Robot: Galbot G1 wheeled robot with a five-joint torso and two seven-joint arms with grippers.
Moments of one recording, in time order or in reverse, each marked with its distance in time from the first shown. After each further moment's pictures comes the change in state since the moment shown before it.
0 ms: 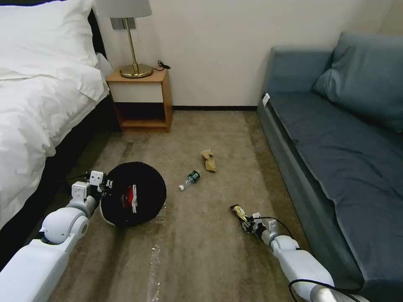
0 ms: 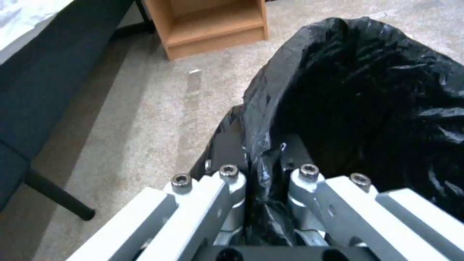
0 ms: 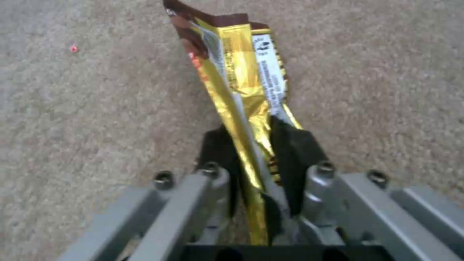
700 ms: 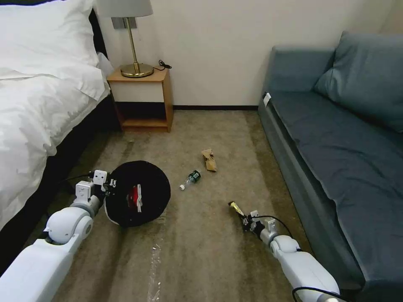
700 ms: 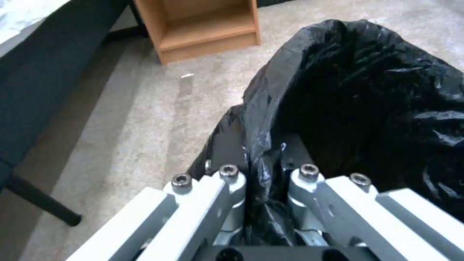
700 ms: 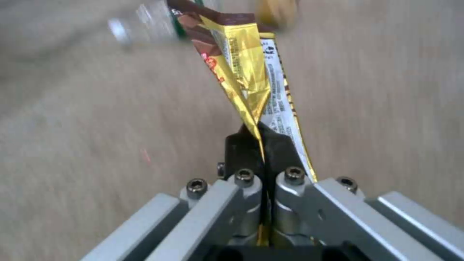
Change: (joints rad) left arm -0.020 -0.031 0.034 -0.019 0.004 0.007 -0.029; right arm -0.078 -0.046 -0.037 0.263 -0.002 0.149 0.037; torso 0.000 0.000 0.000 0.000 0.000
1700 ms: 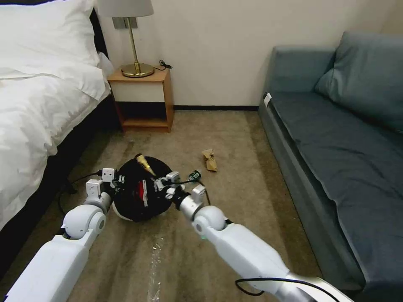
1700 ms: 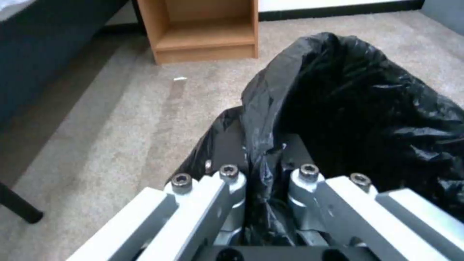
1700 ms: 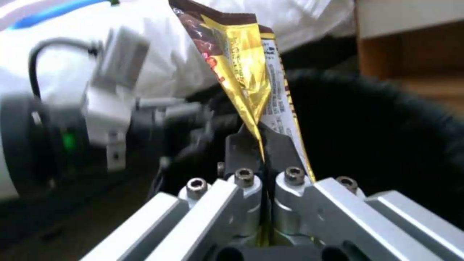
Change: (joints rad) left arm -0.053 -0.091 0.026 0.059 -0.036 -0.049 -0.044; right arm 0.139 0.220 -0.496 0.419 0.357 -0.088 0.146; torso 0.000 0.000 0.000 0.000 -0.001
